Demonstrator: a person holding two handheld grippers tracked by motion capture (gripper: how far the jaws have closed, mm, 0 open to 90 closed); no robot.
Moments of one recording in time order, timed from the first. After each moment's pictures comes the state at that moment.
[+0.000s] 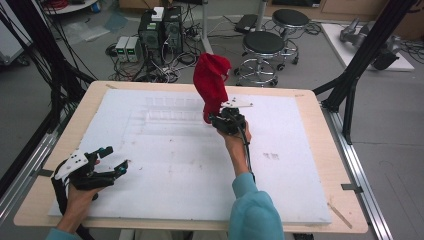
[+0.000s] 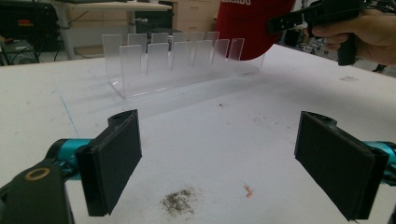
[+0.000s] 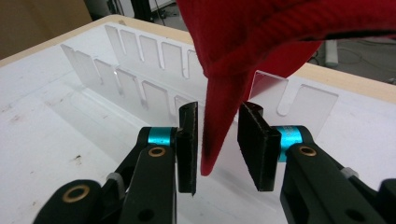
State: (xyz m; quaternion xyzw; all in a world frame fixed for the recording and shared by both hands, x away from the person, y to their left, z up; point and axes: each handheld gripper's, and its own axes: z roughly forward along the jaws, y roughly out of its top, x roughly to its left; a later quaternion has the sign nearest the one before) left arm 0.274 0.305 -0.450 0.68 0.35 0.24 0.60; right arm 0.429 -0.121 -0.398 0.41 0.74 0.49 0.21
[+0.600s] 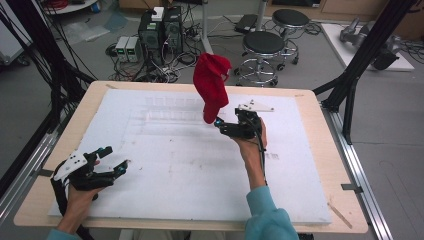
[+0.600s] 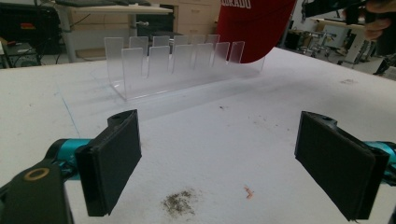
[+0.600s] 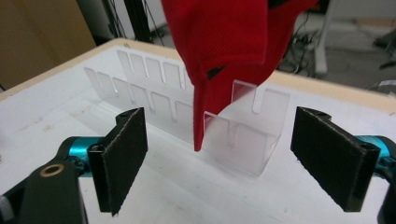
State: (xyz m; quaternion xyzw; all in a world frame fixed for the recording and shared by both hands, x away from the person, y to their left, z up) left arm 0.273 0.306 -0.450 0.67 0.35 0.24 0.60; right arm 0.390 -0.158 -0.369 0.42 0.72 0.51 0.22
